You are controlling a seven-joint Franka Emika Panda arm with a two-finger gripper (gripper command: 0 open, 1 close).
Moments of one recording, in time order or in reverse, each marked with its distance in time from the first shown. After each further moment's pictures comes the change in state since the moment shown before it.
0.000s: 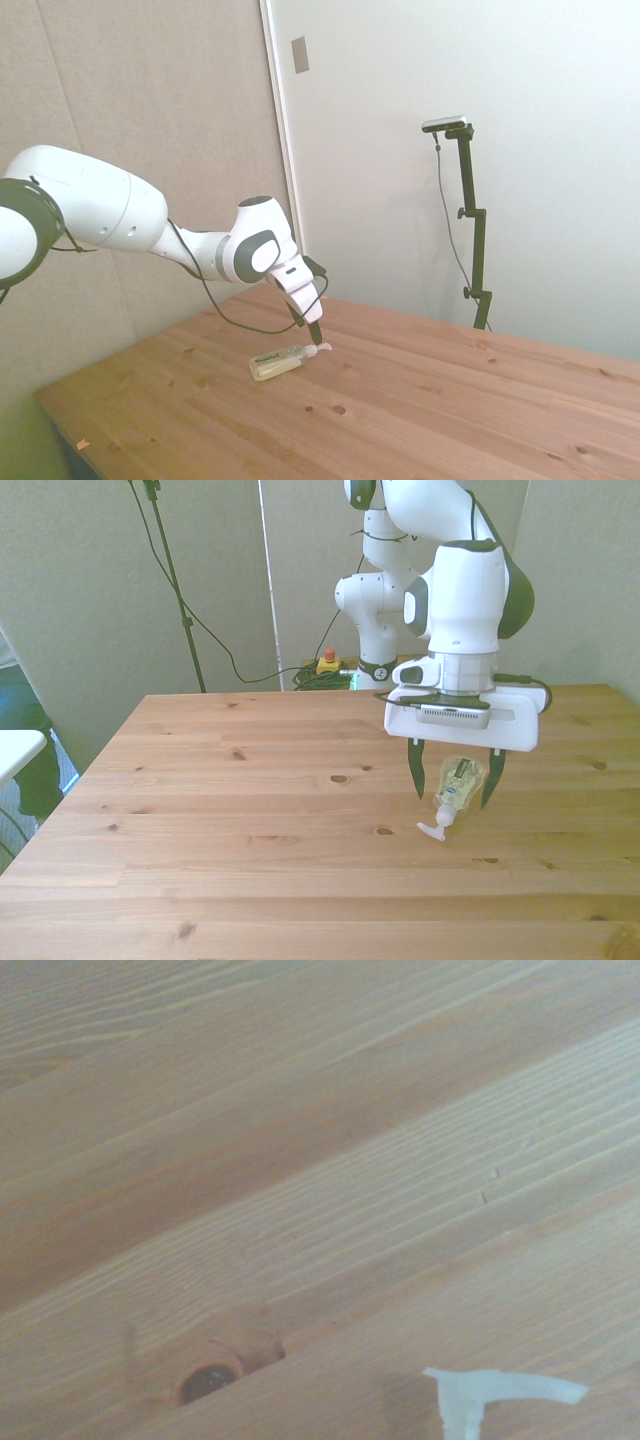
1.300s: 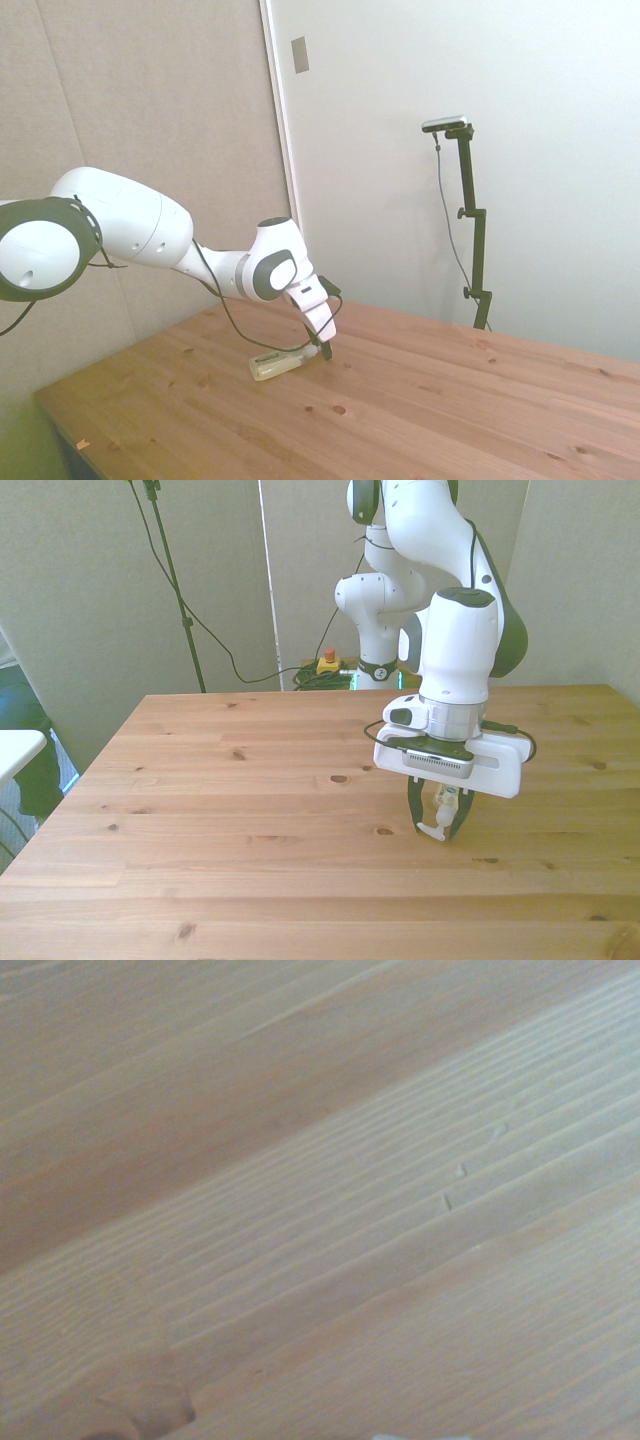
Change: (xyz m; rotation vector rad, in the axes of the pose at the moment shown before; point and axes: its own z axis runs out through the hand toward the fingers) arm 0.015 0.003 0.040 -0.049 0.011 0.028
